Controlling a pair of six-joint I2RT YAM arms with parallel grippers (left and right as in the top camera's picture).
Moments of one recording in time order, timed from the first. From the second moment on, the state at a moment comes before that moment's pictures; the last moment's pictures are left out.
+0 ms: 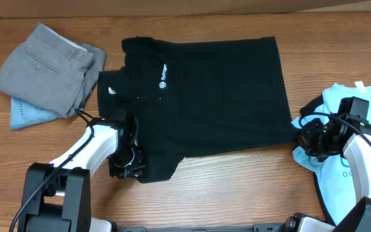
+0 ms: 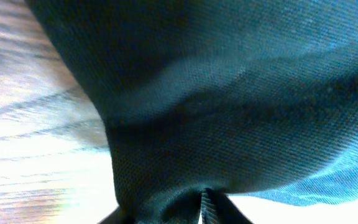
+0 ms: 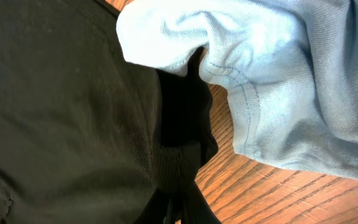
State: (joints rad) left arm -0.16 1.63 0.79 -0.94 0.24 -0.38; right arm -0.36 1.41 0.85 -0.83 -0.33 0.59
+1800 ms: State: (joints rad) left arm -0.15 1.63 0.93 -0.61 0.46 -0.37; right arm -0.36 1.41 0.85 -0.81 -0.32 0.59
